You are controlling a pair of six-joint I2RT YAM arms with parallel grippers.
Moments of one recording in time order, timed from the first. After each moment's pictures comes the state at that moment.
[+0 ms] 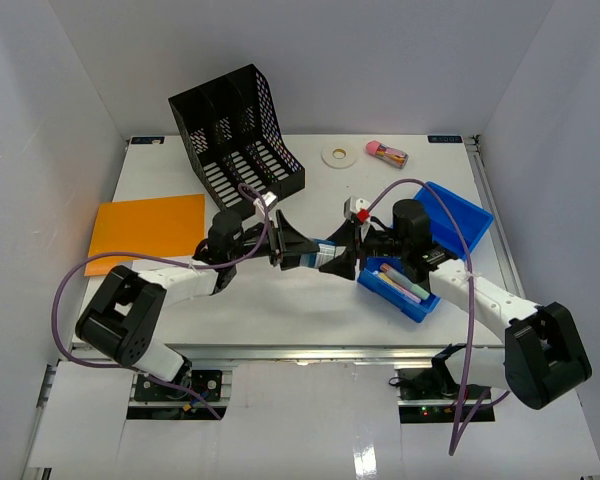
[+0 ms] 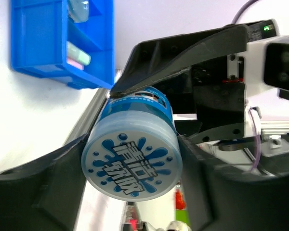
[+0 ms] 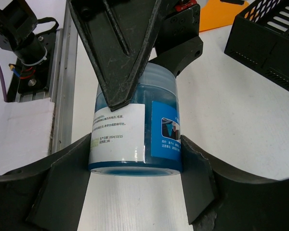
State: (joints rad) left arm -0.52 1.50 0.63 0.79 0.84 -1.32; right arm 0.52 1.24 0.70 0.26 -0.96 -0.15
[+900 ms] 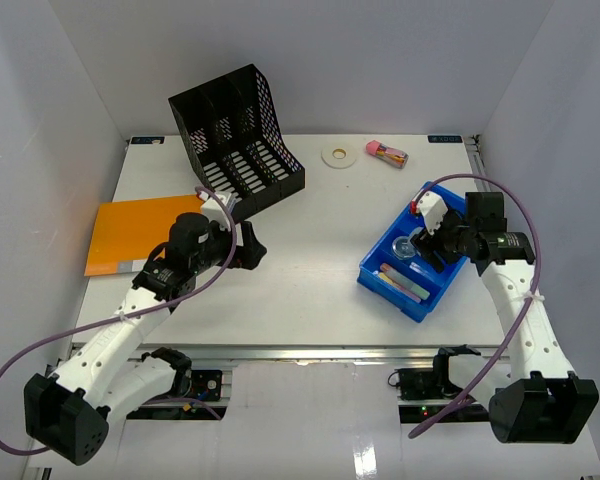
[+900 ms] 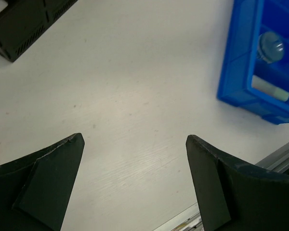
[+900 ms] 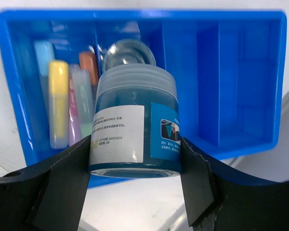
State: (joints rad) left arm -0.45 0.94 0.77 -0.30 0.14 -0.30; right arm 0.05 1.03 0.99 -0.84 -0.33 -0.79
